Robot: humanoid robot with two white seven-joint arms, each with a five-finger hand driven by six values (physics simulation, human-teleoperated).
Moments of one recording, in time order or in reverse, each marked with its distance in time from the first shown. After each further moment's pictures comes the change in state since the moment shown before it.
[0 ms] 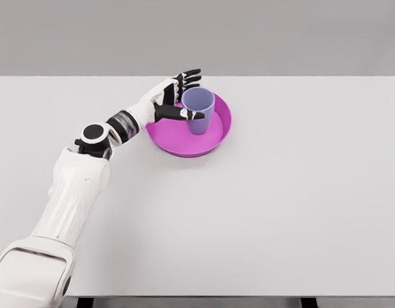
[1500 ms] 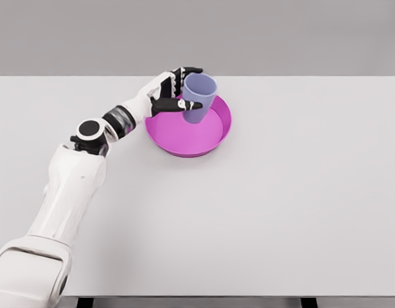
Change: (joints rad) left arm -0.006 0.014 -0.001 -0.033 0.003 -0.010 0.003; right arm 0.000 0.000 0.000 0.000 0.000 0.000 0.000
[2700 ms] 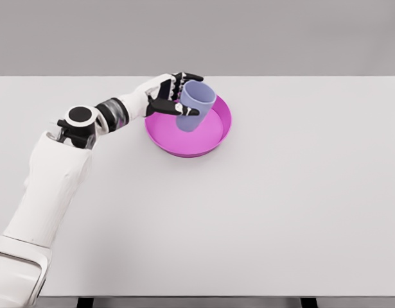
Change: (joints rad) left arm 0.009 0.103 -0.099 -0.236 0.009 0.298 -0.002; right arm 0.002 0.000 0.000 0.000 0.000 -0.001 0.000
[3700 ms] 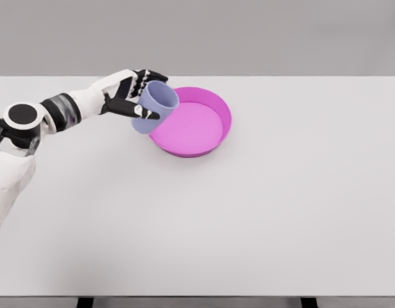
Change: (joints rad) left arm 0.069 0.285 -0.039 -0.328 0.041 0.079 -0.007; right arm 0.000 0.000 0.000 0.000 0.000 0.000 0.000
